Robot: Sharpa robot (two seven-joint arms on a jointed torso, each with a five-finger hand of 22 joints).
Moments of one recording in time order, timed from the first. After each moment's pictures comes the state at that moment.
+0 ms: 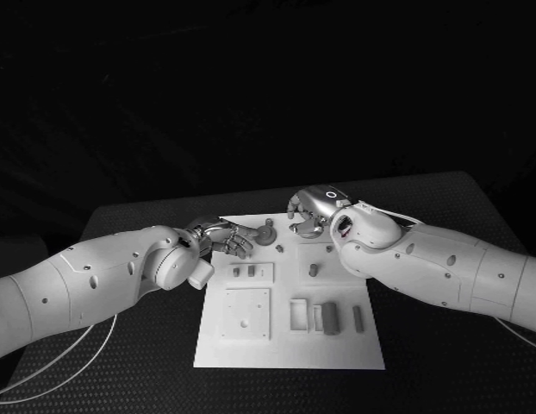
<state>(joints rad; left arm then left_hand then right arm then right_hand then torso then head) 1.19 -0.61 -0.12 1.18 -0.30 -0.15 -0.03 0.93 -0.07 0.48 -0.23 0.05 0.83 0.18 0.27 0.55 1.09 0.12 0.23 0.35 0.82 0.09 0.92 0.34 0.02 0.90 -0.01 0.07 1.19 1.18 -0.54 -0.04 1.23 -1.70 -0.40 -0.25 1.07 -0.17 0.67 -0.25 0.10 1.00 0.11 0.30 0.54 0.96 0.00 1.31 0.96 1.03 -0.09 1.61 0.83 0.25 1.00 0.01 1.05 1.31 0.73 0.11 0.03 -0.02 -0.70</state>
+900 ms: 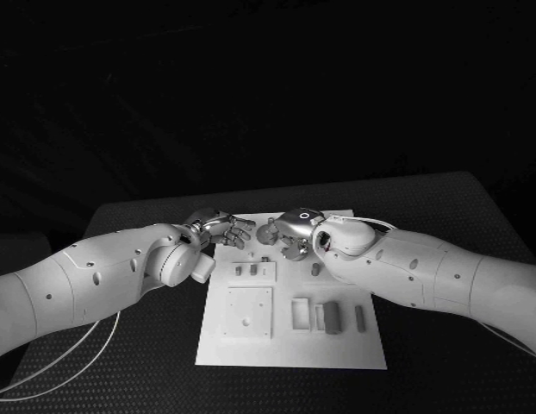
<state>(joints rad) 1.19 -0.61 -0.12 1.17 -0.28 -0.24 0.03 0.96 -0.04 0.48 -0.25 0.05 0.84 0.18 0.29 0.54 1.10 0.11 0.23 0.35 0.82 0.09 0.92 0.35 0.02 0.90 -0.02 0.07 1.18 1.18 -0.38 -0.16 1.03 -1.71 -0.26 0.01 1.25 -0.13 0.68 -0.29 0.10 0.89 0.11 0.26 0.51 0.88 0.01 1.31 0.97 0.96 -0.09 1.60 0.84 0.27 0.93 0.05 1.02 1.31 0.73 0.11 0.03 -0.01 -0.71</state>
